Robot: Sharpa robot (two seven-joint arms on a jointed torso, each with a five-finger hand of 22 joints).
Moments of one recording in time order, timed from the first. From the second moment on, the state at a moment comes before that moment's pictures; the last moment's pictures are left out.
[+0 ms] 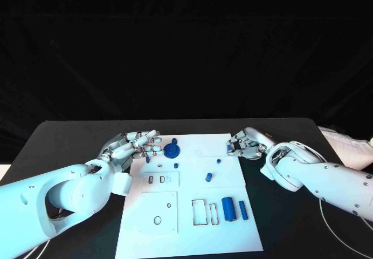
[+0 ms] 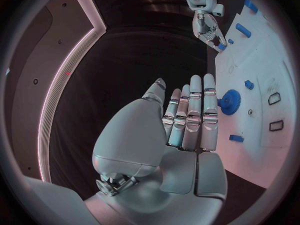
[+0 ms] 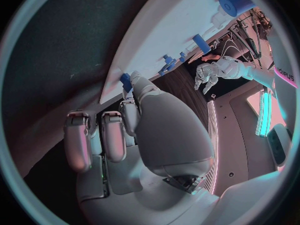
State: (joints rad) left arm 1.20 -0.95 -0.03 1.73 0.10 -0.33 0.36; left_hand 1.45 0.01 0.01 0.17 0.17 1.01 0.21 0.08 0.07 1.12 0.15 0.07 0.07 1.21 0.09 0.18 0.30 0.17 1.13 0.19 0.19 0.09; right arm 1.02 -0.90 0.19 1.40 -1.30 -0.40 0.04; right_hand 1.45 -0.05 0.22 0.10 0.13 1.14 0.10 0.10 0.08 1.42 0.04 1.18 1.41 1.46 -0.05 1.50 1.31 0.05 1.47 0.07 1.52 1.31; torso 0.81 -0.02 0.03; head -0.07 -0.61
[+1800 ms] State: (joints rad) left arm 1.20 -0.96 -0.03 1.68 0.10 -0.33 0.38; left_hand 1.45 0.01 0.01 0.16 0.17 1.01 0.21 0.08 0.07 1.12 0.15 0.07 0.07 1.21 0.09 0.18 0.30 0.17 1.13 0.19 0.19 0.08; right arm 0.97 -0.60 0.13 1.58 -1.51 -0.42 -0.26; right_hand 1.41 -0.03 0.25 0.09 0.13 1.14 0.10 0.09 0.08 1.42 0.01 1.09 1.44 1.47 -0.05 1.47 1.31 0.05 1.46 0.06 1.50 1.31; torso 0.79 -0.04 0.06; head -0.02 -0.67
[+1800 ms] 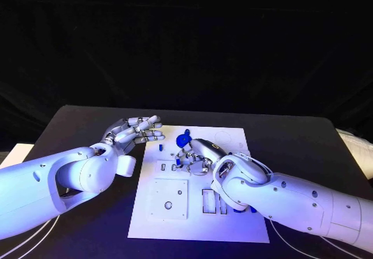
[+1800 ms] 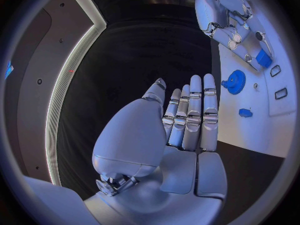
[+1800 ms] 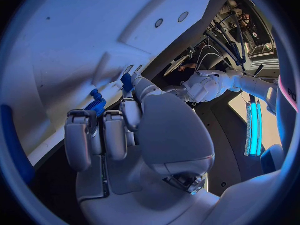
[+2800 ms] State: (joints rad) left arm 1.20 -0.96 -0.03 1.68 0.11 -0.33 0.38; left_hand 1.45 0.01 0.01 0.16 0.17 1.01 0.21 0.08 0.07 1.12 0.15 0.07 0.07 1.21 0.09 0.18 0.30 0.17 1.13 0.19 0.19 0.08; right arm 0.97 -0.61 0.13 1.60 -1.59 -0.34 -0.31; right_hand 1.38 -0.06 0.25 0.09 0.13 1.15 0.10 0.08 0.08 1.40 0.02 1.04 1.23 1.47 -0.05 1.46 1.31 0.05 1.45 0.06 1.49 1.31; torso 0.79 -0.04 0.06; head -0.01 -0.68
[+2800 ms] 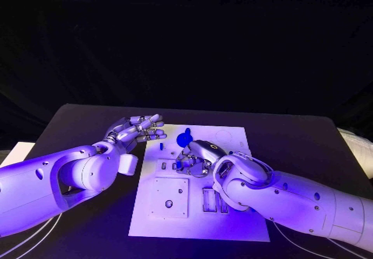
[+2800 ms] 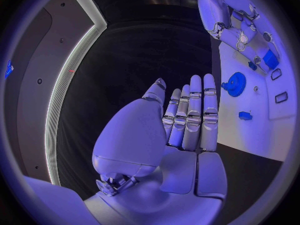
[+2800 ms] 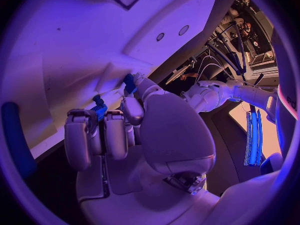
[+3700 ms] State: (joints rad) left arm 1.20 -0.96 -0.03 1.68 0.11 -0.33 0.38; left_hand 1.46 0.01 0.02 0.16 0.17 1.01 0.21 0.08 0.07 1.12 0.15 0.07 0.07 1.21 0.09 0.18 0.30 0.17 1.13 0.19 0.19 0.08; right arm 0.97 -0.60 0.13 1.59 -1.63 -0.33 -0.35; right_hand 1.33 -0.12 0.24 0.10 0.13 1.10 0.12 0.07 0.07 1.37 0.03 0.98 1.19 1.47 -0.04 1.45 1.31 0.05 1.44 0.07 1.49 1.31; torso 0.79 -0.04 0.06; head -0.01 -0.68
